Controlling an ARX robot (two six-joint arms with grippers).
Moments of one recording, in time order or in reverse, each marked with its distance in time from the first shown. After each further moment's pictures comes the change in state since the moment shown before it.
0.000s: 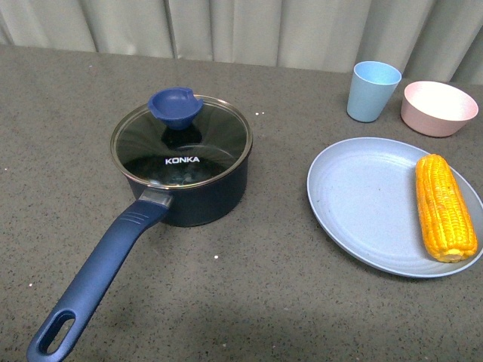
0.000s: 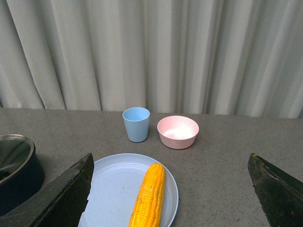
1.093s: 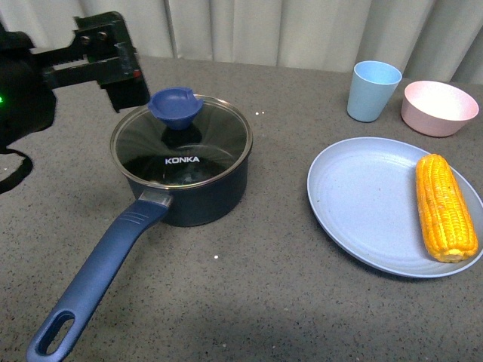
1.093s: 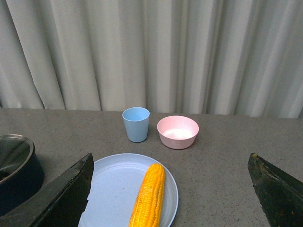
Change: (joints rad) left arm -0.308 1.791 0.507 1.067 -0.187 -0.256; right arm -0.001 0.000 0.000 0.000 0.000 0.000
